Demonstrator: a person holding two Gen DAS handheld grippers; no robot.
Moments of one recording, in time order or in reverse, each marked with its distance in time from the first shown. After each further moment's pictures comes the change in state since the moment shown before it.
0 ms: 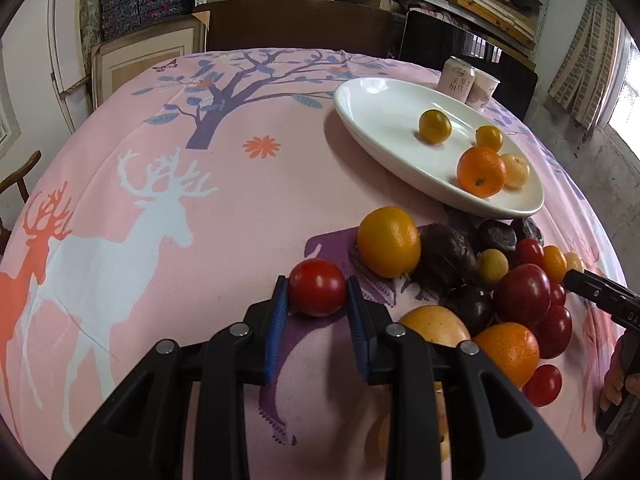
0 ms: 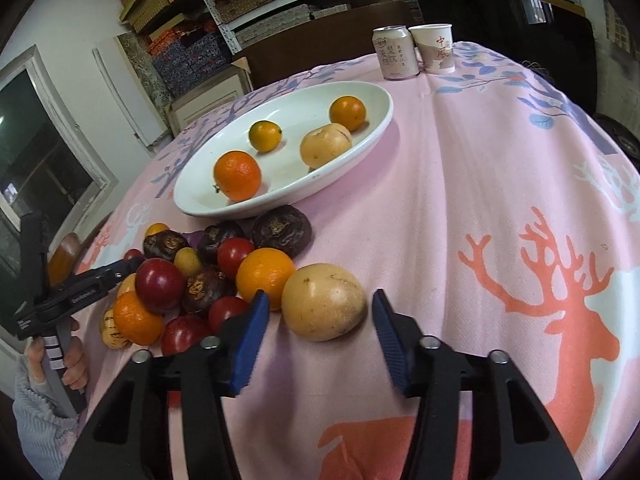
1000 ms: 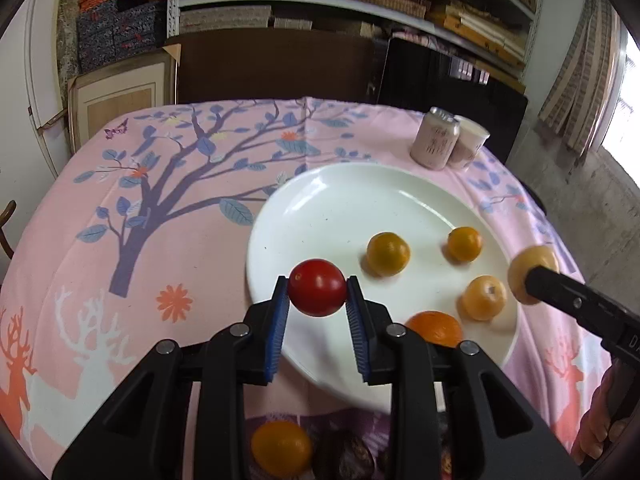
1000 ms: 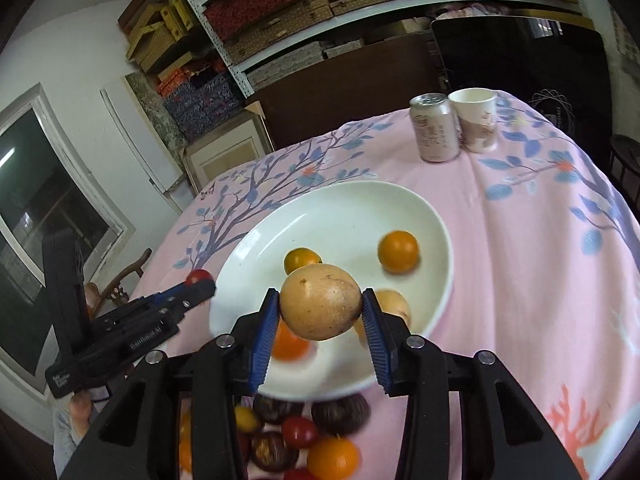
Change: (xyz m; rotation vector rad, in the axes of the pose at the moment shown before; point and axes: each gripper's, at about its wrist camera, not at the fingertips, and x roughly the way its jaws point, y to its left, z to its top) left arm 0.036 -0.062 0.120 0.016 -0.066 -0.035; right arm 0.029 0.031 0.126 0.032 -0.091 0.050
